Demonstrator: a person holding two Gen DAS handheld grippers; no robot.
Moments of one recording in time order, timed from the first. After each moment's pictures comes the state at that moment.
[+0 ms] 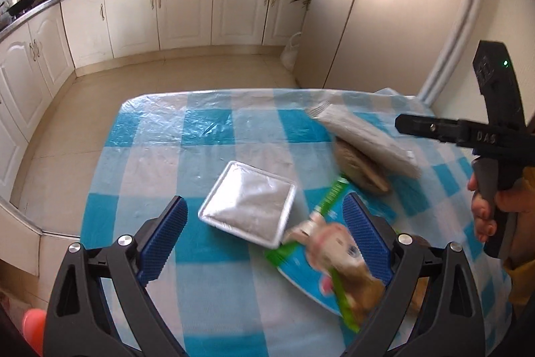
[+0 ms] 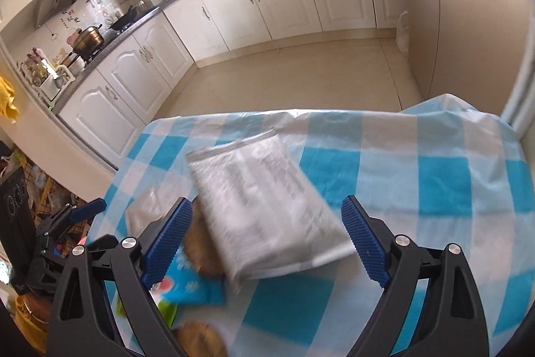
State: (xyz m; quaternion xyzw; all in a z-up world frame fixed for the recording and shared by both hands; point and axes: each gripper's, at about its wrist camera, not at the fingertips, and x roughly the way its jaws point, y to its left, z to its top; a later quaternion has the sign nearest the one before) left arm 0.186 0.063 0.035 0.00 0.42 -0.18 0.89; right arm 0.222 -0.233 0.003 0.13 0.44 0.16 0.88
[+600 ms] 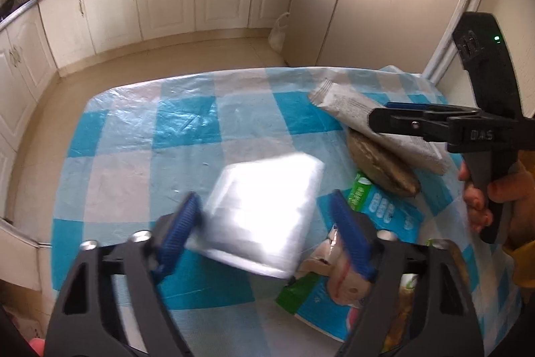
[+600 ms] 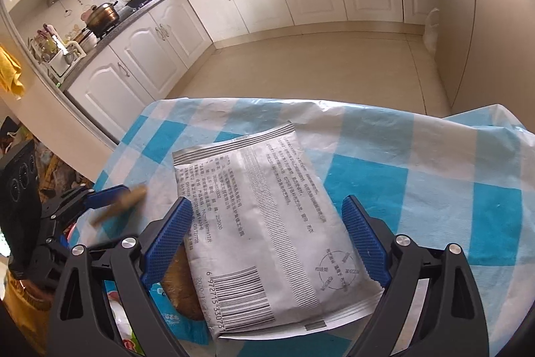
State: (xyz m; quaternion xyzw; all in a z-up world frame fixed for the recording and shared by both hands) left arm 0.217 0.052 0.008 0.04 0.44 -0.20 0.87; right arm 0.254 -0.207 -0.025 0.10 0.45 0.22 0.86
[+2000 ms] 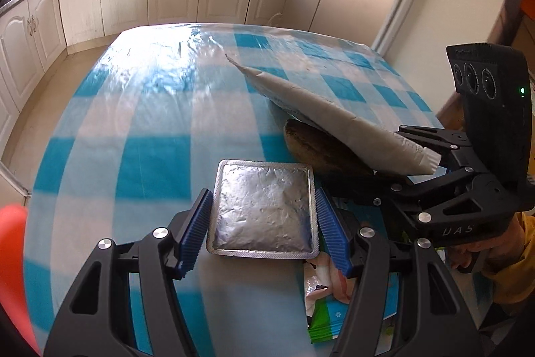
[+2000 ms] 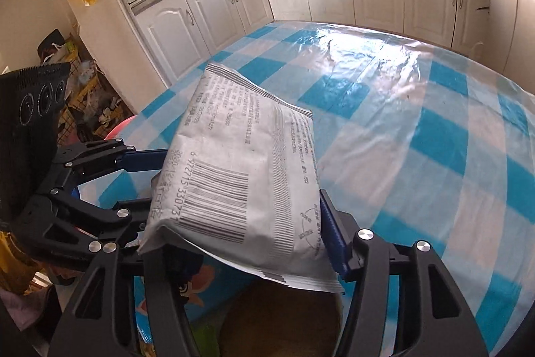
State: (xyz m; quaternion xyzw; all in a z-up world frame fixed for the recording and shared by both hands) left arm 0.030 0.068 0.015 -0.01 0.43 -0.21 0.88; right arm 0.046 -0.136 -0.020 0.00 0.43 0.31 0.85
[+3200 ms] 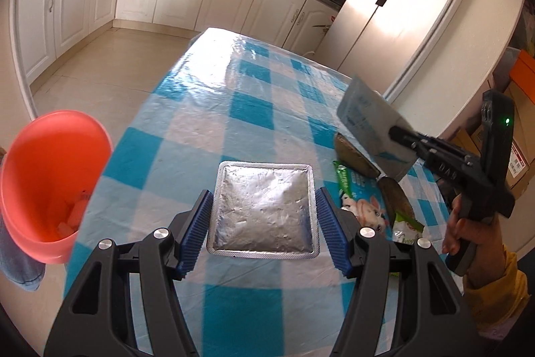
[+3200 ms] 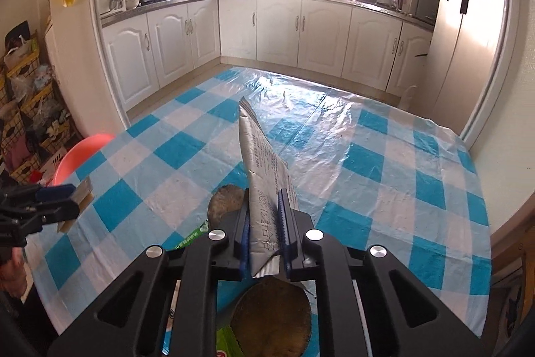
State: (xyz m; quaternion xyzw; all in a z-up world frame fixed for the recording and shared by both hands) left arm -0.076 0.171 0.031 -0.14 0.39 -0.15 0.90; right arm -0.025 -0.125 0.033 -0.06 0.34 0.17 0.92
